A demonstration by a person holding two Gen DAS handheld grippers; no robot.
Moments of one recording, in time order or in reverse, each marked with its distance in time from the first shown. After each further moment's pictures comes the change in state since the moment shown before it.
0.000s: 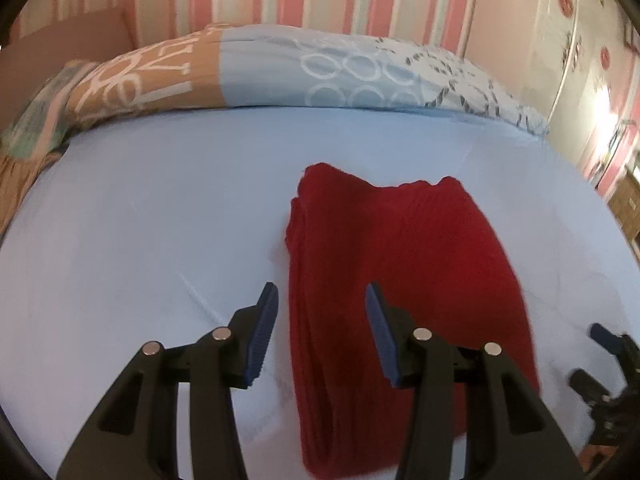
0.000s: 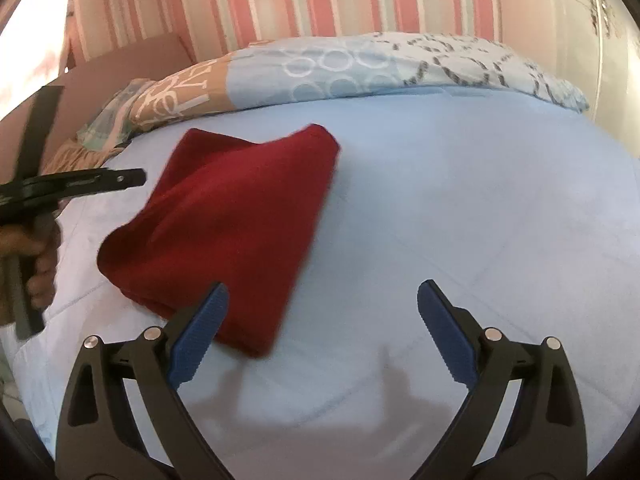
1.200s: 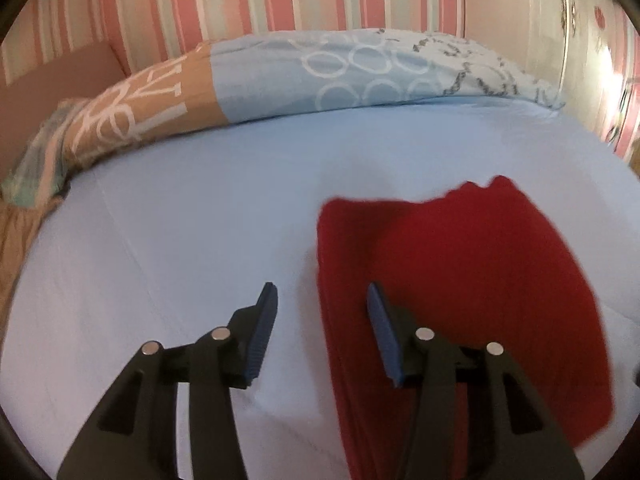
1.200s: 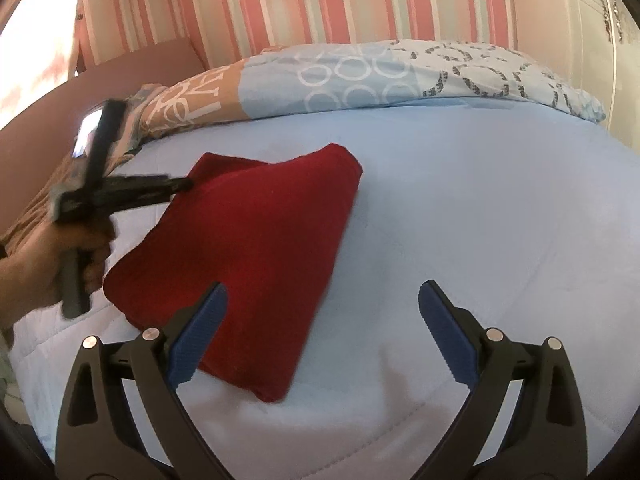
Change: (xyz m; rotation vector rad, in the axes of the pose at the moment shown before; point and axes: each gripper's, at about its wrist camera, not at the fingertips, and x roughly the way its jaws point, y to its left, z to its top) left arm 0.043 0.016 0.015 0.093 -0.016 0.062; right arm 0.016 0.016 0.030 -0.012 -0.030 0.049
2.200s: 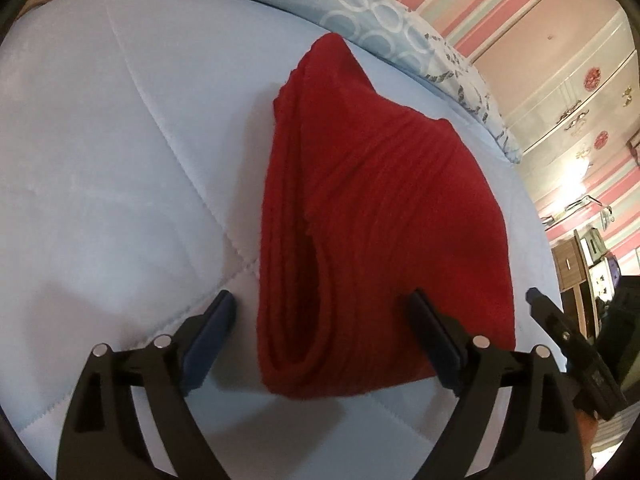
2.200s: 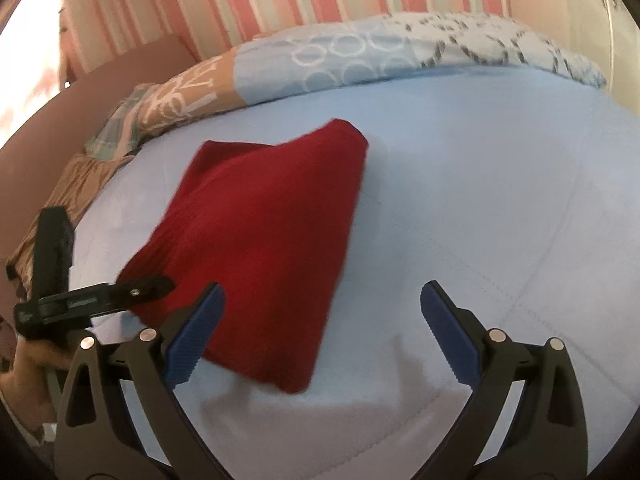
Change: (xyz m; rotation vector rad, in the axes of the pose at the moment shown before) left arm -0.029 0.004 -0.102 -0.428 0.184 -0.363; right arm 0.019 -0.001 0.000 0.104 0.087 0.030
